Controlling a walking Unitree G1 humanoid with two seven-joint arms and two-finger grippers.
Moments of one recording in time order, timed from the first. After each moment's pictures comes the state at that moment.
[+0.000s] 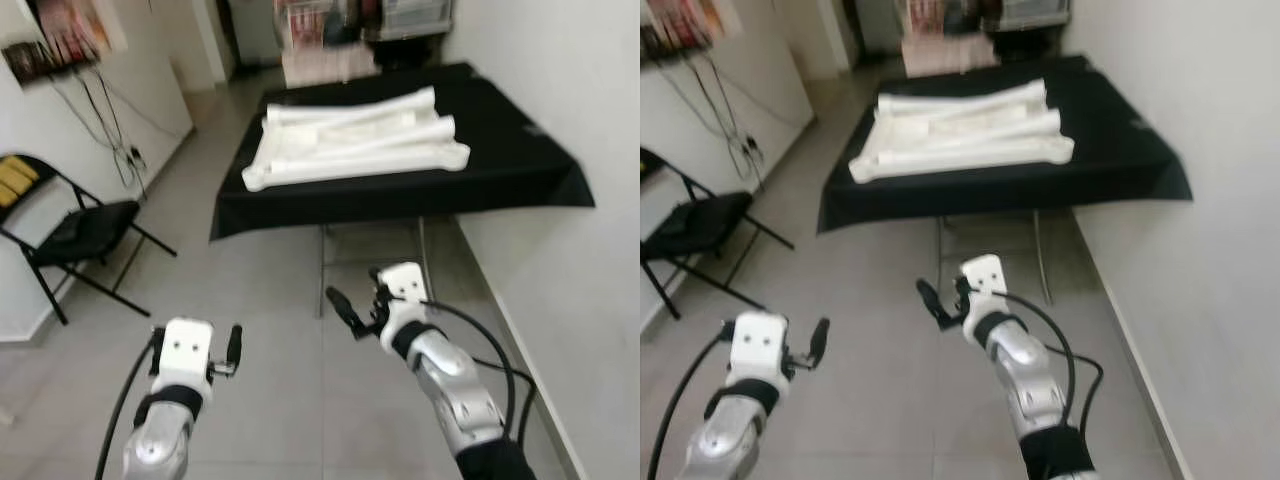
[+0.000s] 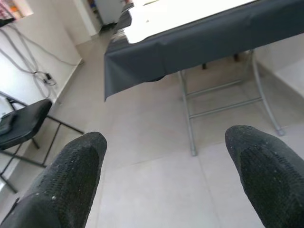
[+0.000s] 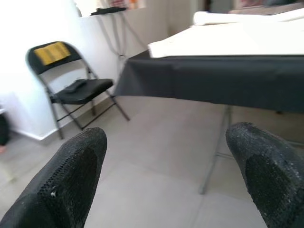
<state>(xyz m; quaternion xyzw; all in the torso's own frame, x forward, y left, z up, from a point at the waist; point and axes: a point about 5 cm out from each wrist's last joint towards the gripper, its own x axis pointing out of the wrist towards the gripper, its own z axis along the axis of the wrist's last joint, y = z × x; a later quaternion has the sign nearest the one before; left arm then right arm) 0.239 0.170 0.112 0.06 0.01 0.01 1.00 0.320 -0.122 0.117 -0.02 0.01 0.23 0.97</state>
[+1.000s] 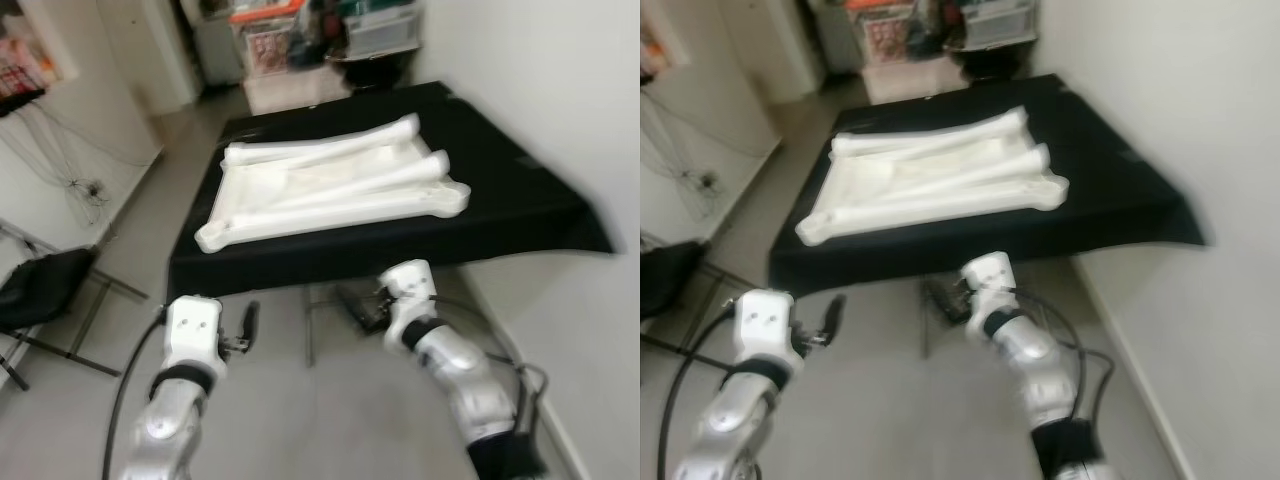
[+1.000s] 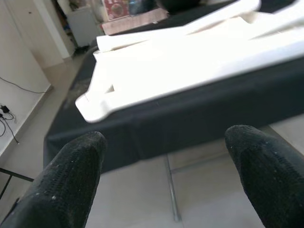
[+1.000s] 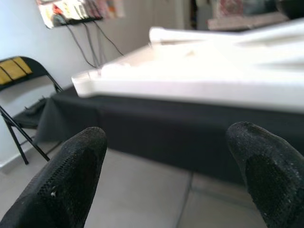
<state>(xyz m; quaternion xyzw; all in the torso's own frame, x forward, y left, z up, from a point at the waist) 0.253 0.158 0.134 0.02 -0.03 -0.02 1.00 0.322 -0.127 0.121 -0.02 0.00 0.24 0.97</state>
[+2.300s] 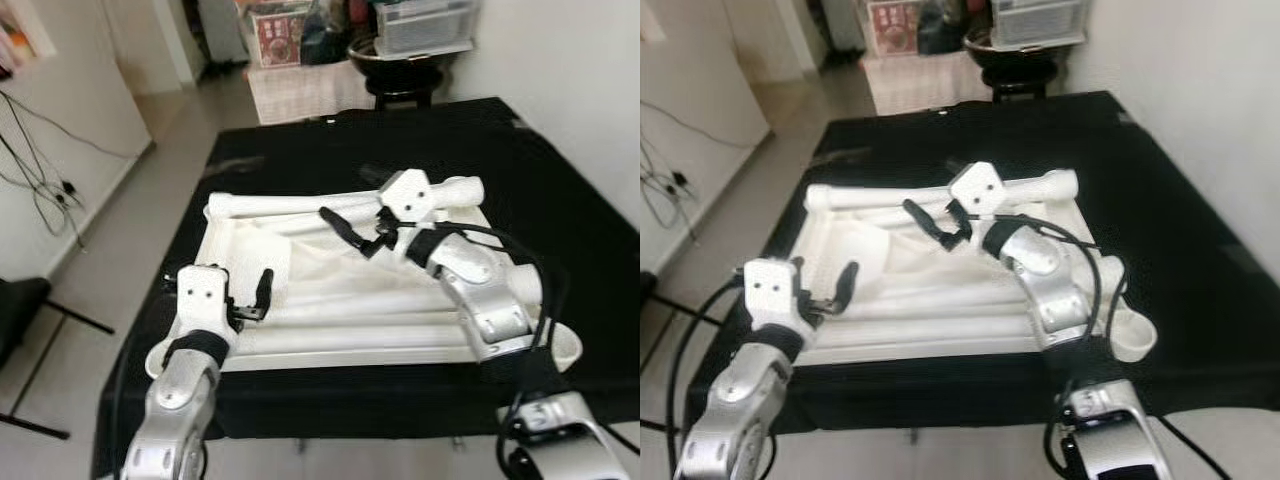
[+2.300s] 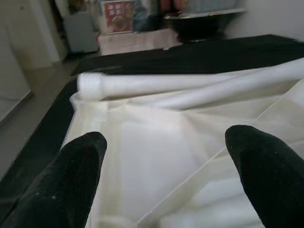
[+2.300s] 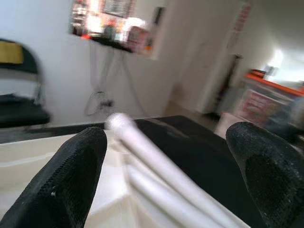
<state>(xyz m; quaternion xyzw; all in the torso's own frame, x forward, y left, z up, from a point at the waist) 0.263 0.146 0.152 -0.02 -0.06 -0.03 1.00 0.347 -0.113 0.225 -0.19 -0.15 0.34 0.91</state>
